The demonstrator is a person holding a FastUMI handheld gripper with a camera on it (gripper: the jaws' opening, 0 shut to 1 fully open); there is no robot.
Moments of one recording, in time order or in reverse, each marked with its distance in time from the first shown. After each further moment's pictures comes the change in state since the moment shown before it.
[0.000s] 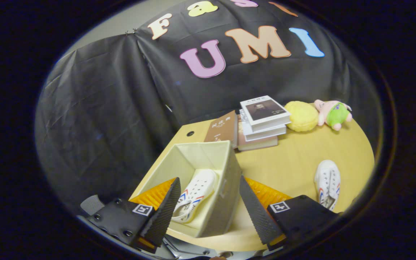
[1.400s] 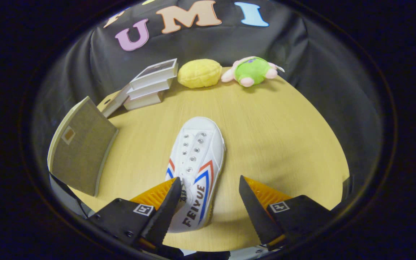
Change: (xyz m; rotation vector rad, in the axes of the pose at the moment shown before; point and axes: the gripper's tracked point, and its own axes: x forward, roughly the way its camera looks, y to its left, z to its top) arm -0.029 -0.322 -0.102 -0.016 0.255 -0.383
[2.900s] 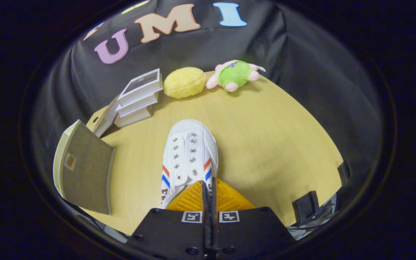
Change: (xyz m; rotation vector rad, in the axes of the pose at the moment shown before) arm -0.026 0.014 0.030 0.153 -0.054 -0.091
